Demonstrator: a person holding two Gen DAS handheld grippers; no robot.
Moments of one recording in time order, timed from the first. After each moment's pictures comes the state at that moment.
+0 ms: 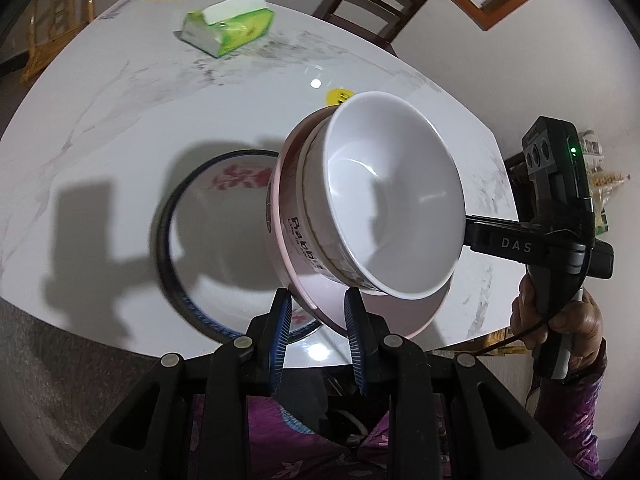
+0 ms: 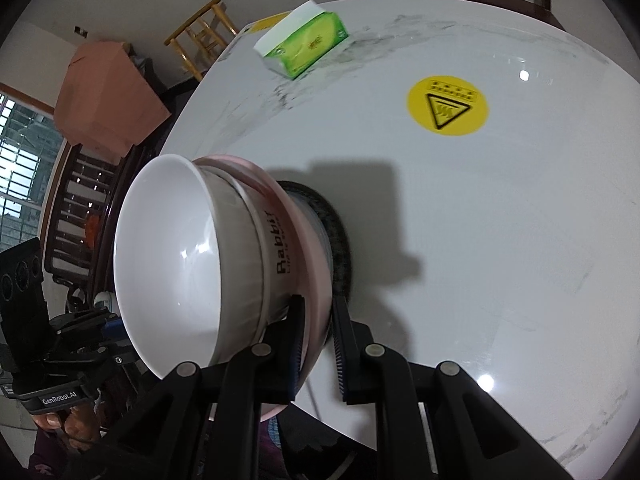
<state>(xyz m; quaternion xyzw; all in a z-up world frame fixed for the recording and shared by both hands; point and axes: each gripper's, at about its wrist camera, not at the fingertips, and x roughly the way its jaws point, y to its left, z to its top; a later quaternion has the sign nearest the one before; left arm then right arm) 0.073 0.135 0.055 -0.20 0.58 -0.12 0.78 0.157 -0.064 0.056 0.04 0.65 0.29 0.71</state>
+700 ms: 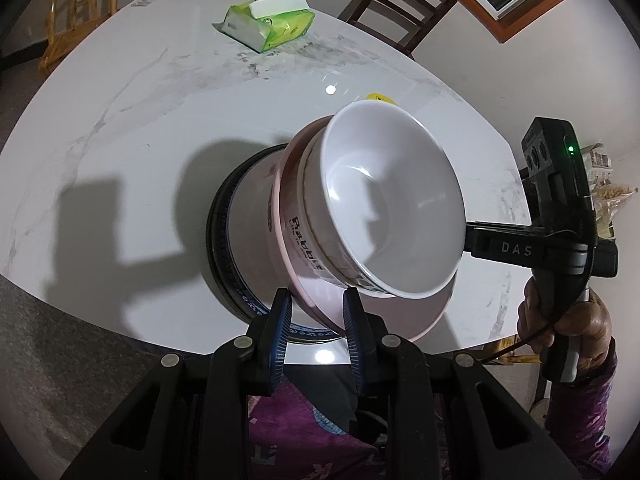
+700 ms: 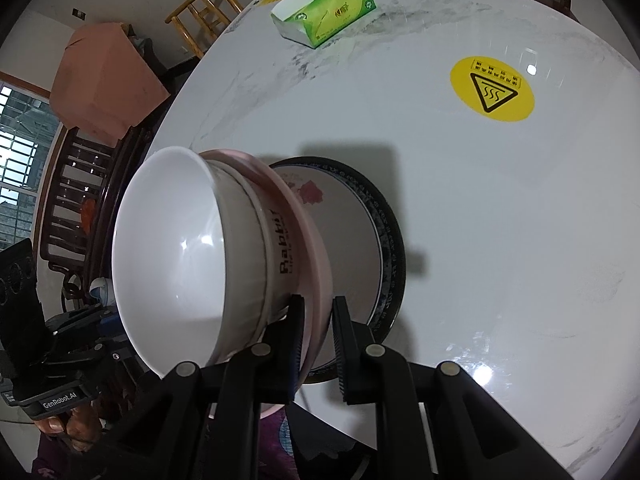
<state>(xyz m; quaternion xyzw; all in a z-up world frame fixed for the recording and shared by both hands) 0.057 0.172 0.041 -0.20 0.58 -0.10 0.79 0.153 -0.027 0.033 0.02 0.67 0.29 0.69</state>
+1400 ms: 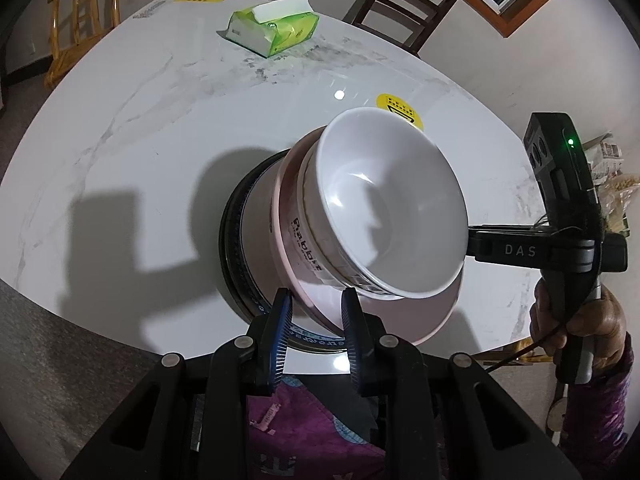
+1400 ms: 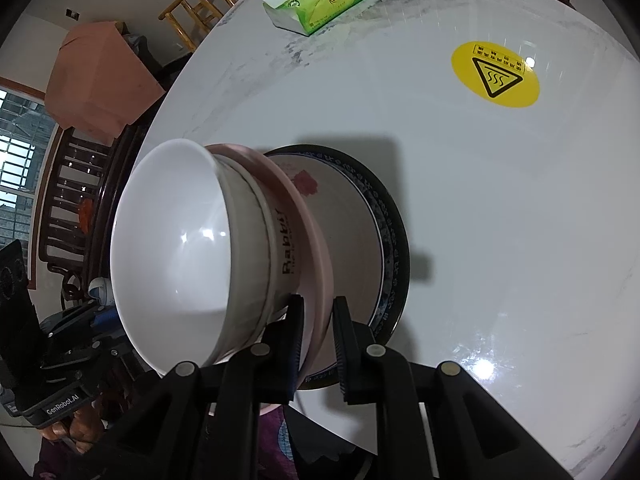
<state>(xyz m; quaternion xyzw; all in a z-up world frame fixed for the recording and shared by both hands) 0.054 0.166 0.037 -0.17 0.57 -0.08 0.80 0.150 -0.023 0.023 0.02 0.68 0.28 0.68</state>
